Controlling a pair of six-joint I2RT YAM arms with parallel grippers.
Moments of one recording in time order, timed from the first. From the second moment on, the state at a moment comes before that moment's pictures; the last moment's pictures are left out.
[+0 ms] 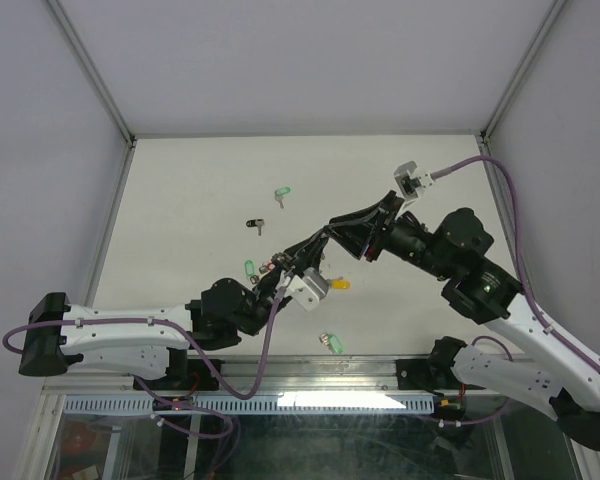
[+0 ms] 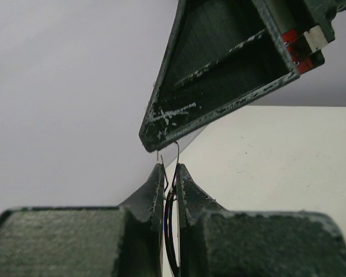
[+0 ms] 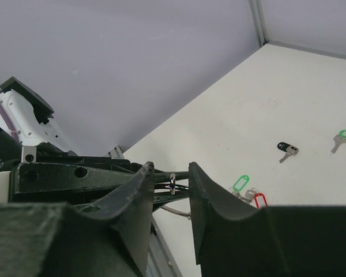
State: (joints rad) left arm -1.42 1.08 0.75 0.70 -0.57 0.73; right arm 0.86 0.82 0.99 -0.11 -0.20 0.46
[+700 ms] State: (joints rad) left arm -1.36 1.06 0.75 0.59 -0.55 0.72; right arm 0.84 0.94 1.24 -0.47 0.10 0.40
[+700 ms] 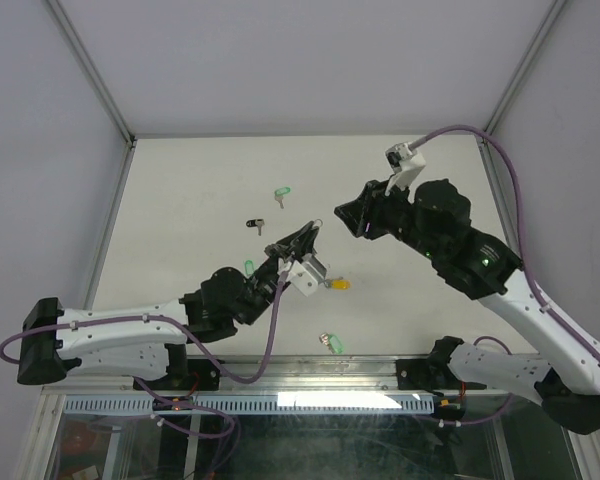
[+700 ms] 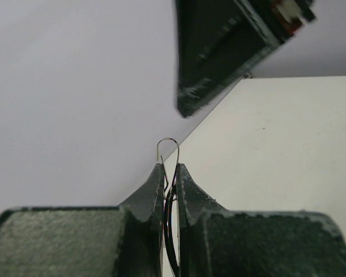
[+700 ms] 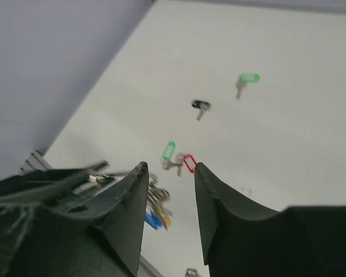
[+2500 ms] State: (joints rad) left arm -1.10 0.79 0.57 0.39 -0.54 0.57; right arm 1.14 1.42 0.72 -0.54 -0.13 0.70
